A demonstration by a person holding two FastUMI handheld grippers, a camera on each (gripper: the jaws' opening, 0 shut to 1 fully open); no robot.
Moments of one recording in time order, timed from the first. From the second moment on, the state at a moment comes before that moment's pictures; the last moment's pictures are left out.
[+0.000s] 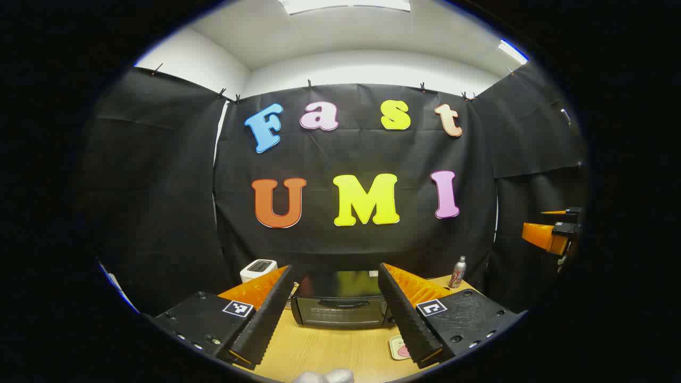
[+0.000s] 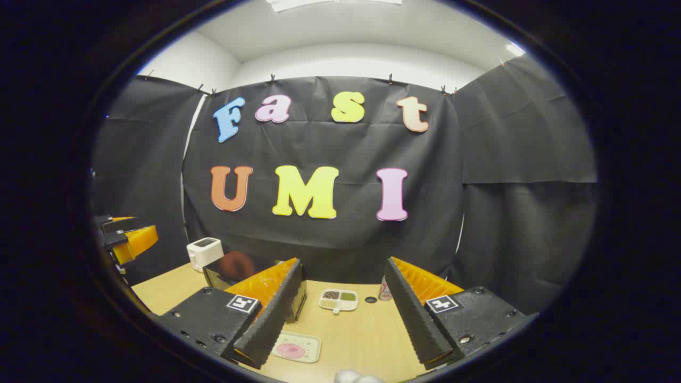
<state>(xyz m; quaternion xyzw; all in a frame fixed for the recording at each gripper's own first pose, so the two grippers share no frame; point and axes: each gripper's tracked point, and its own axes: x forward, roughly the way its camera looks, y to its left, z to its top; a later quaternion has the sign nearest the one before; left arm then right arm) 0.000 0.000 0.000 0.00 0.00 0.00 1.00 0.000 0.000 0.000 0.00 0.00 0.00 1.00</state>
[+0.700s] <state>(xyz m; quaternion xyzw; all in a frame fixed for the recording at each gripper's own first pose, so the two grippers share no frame) 0.014 0.004 -0.003 0.00 0.00 0.00 1.00 0.005 0.006 0.006 0.00 0.00 0.00 1.00</state>
